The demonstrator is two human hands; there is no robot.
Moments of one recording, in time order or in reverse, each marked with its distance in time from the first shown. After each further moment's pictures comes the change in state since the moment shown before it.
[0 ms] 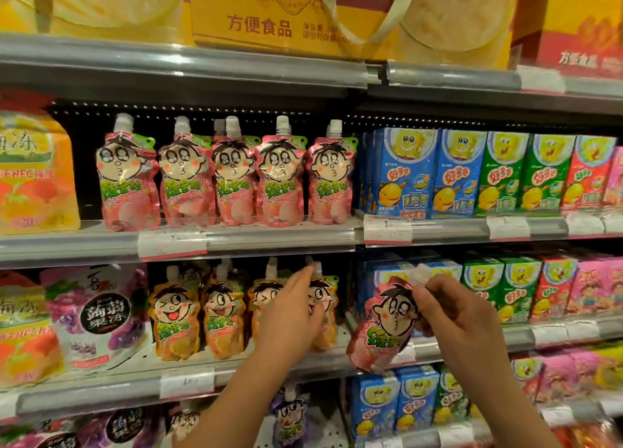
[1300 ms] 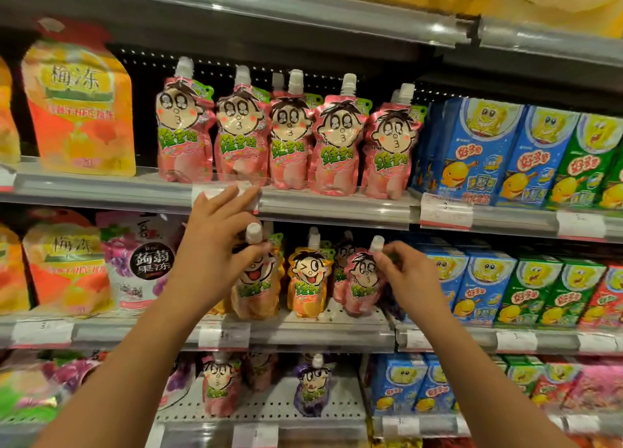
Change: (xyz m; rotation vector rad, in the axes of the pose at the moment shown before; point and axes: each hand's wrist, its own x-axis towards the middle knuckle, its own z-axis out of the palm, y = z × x) left_hand -0.028 -0.090 -0.140 0.040 0.315 0.208; right_hand 0.054 0.041 0.121 -0.243 -0.241 0.092
